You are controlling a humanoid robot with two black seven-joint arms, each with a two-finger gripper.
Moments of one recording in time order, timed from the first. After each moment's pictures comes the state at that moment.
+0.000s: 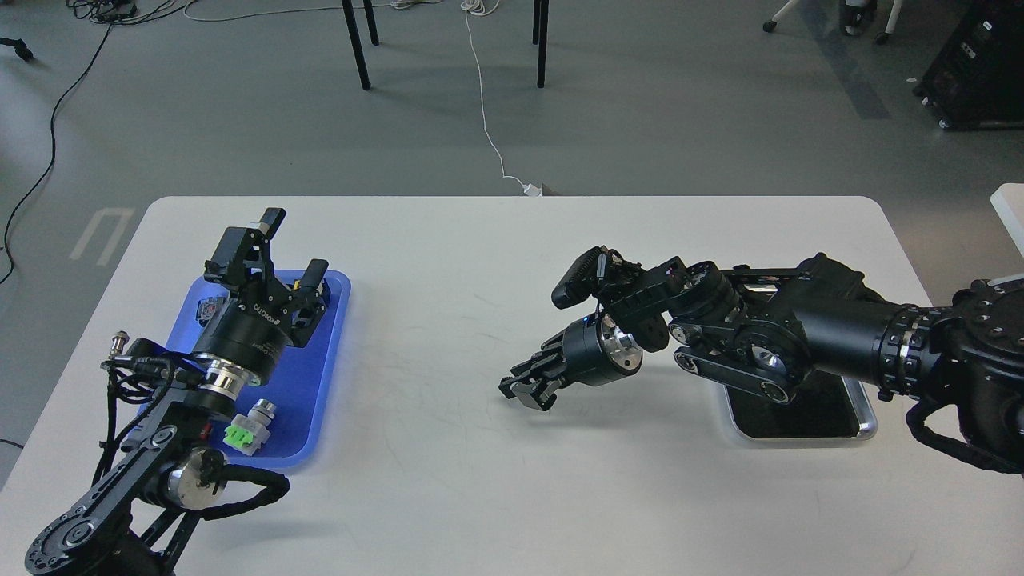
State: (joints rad) left arm -0.08 0.22 -1.24 -1.29 0.81 -0.17 -0.39; right arm 1.16 -0.10 -0.23 0.85 -1.61 0.30 0.49
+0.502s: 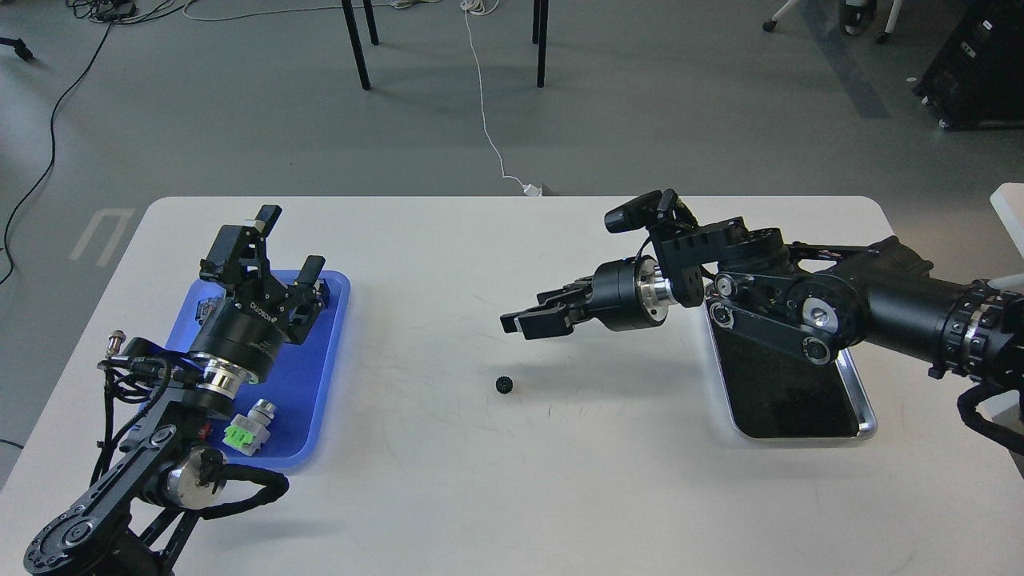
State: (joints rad) left arm -0.08 0.23 -1.24 -1.29 0.81 -0.16 -0.46; right arm 1.17 -0.31 -0.09 0.94 -1.18 0.27 0.49
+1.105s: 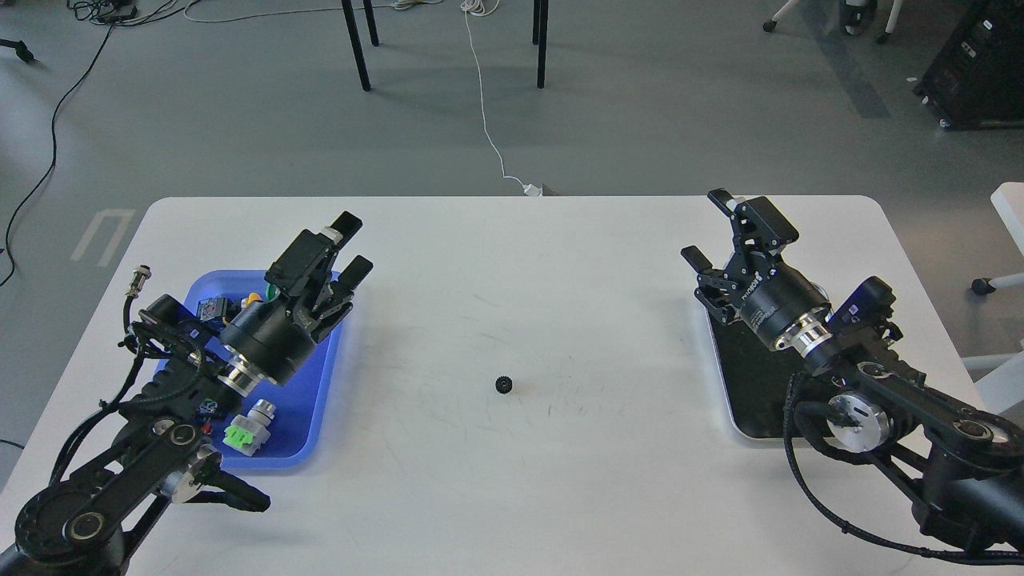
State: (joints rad) left arm -0.18 0.39 -1.00 -1.35 1.19 -0.17 -0.49; right arm 0.43 -0.44 0.68 1.07 -0.43 0.16 0.49
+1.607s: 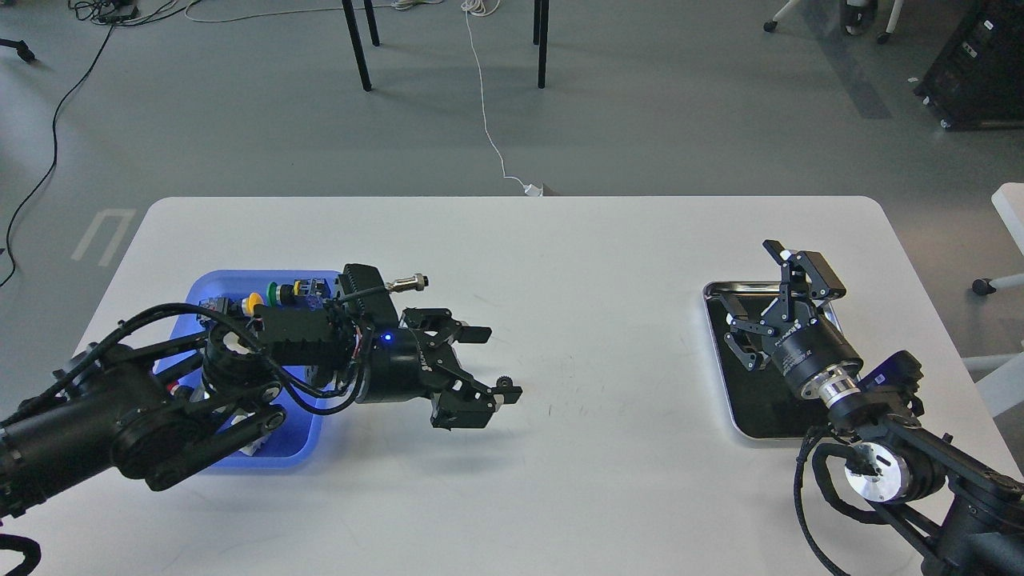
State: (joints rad) left arm -0.76 0.42 -0.37 -1.27 2.17 -0.17 -0.49; right arm 0.30 -0.44 0.74 1.08 -0.30 0.16 0.49
